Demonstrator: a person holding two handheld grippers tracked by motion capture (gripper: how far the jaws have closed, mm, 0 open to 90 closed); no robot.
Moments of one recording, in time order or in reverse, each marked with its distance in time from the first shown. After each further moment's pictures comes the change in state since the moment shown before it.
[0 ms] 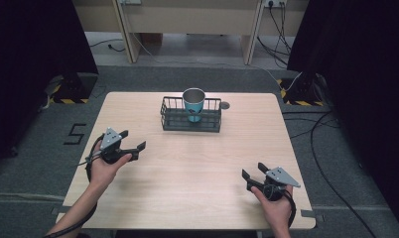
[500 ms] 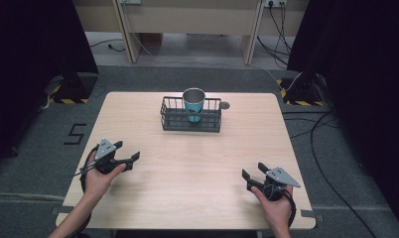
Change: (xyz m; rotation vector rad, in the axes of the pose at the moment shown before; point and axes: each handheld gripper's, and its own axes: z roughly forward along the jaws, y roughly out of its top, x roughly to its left) left arm 0.006 -0.033 -0.015 0.043 0.020 -0.023; right arm 0.000 0.000 0.000 -0.001 -0.002 -0.002
